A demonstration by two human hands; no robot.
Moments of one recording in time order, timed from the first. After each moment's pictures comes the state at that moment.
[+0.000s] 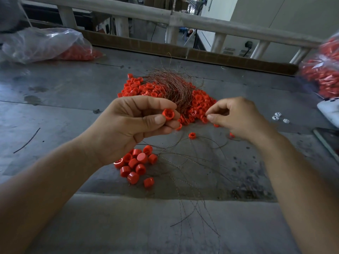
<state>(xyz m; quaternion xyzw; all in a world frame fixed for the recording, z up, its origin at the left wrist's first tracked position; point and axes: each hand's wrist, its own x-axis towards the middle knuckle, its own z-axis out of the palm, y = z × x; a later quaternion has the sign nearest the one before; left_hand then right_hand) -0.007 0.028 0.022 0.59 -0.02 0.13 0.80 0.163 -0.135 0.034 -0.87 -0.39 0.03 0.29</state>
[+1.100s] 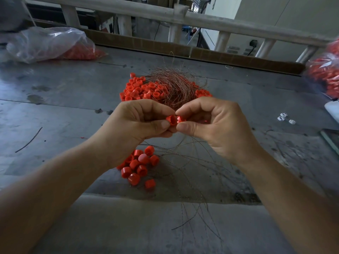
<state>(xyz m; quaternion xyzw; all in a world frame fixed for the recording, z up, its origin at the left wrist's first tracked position) -0.003 0.022 0.017 0.68 0.04 0.16 0.71 0.101 -0.117 0.037 -0.67 -0.49 0.14 0.54</state>
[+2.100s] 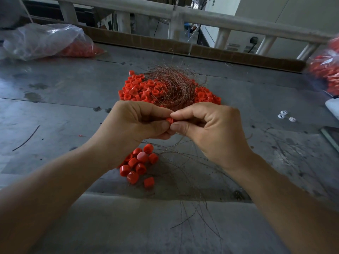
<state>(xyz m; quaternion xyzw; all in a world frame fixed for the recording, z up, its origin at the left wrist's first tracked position) -0.006 0.017 0.020 0.72 0.07 0.20 0.66 0.094 -0.111 0.025 -0.70 -0.52 -0.05 0.49</state>
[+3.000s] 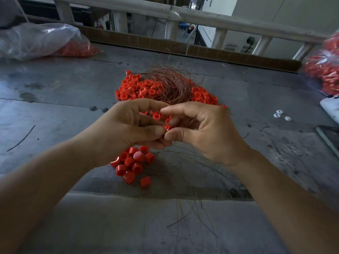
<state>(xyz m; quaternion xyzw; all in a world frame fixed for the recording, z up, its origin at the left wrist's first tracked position) -0.010 0.027 0.020 0.69 0.02 0.08 0.72 0.101 -0.115 0.028 -0.68 -0.56 0.07 0.47</state>
